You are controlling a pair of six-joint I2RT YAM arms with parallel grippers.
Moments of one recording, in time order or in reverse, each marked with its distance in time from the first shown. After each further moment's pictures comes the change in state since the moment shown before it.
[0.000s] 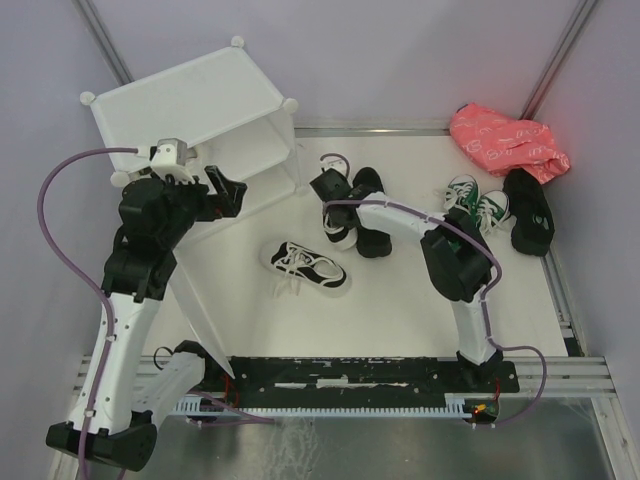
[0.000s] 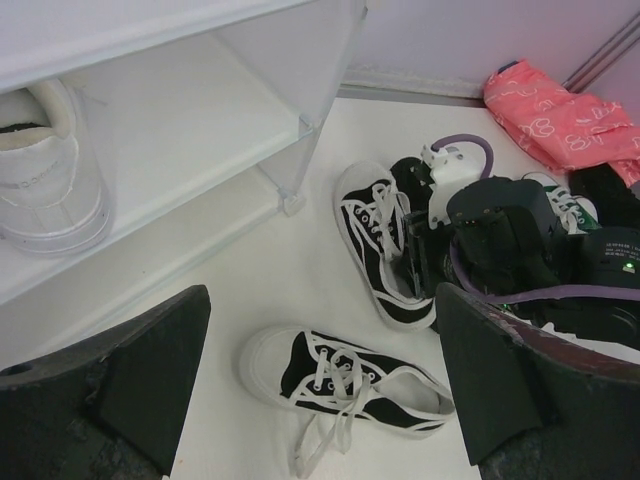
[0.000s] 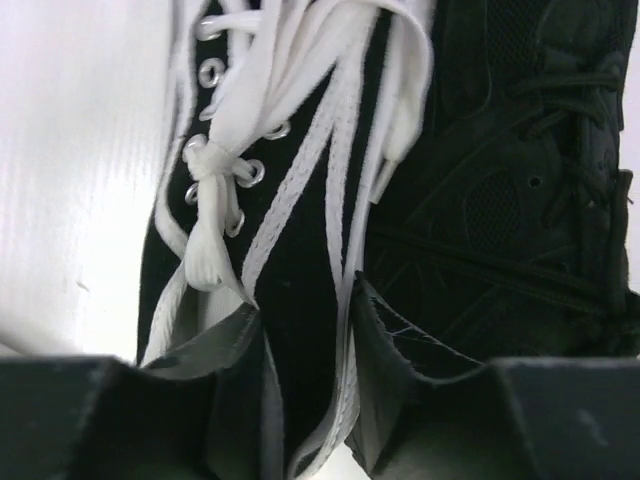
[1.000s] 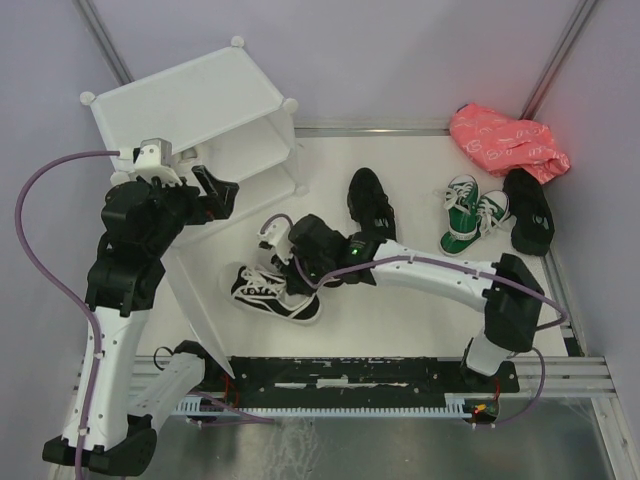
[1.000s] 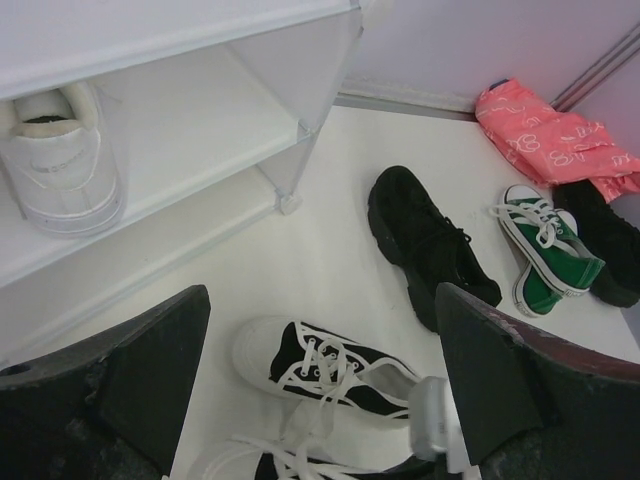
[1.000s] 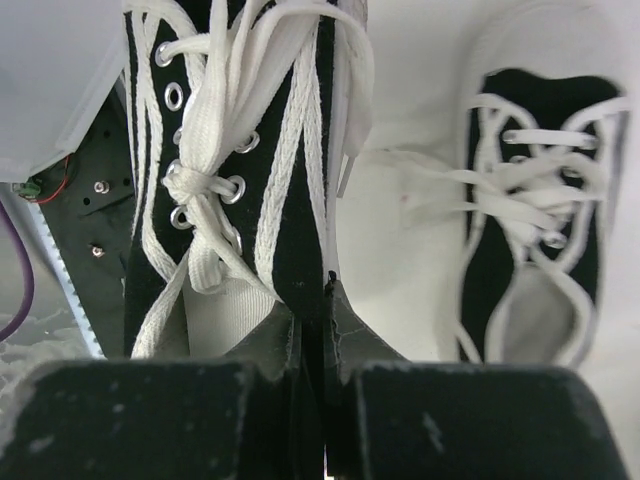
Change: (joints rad) left arm 0.000 -0.034 0.105 -0.124 -0.029 -0.043; right arm 0.347 -0.448 -0.269 0.043 -0.641 -0.306
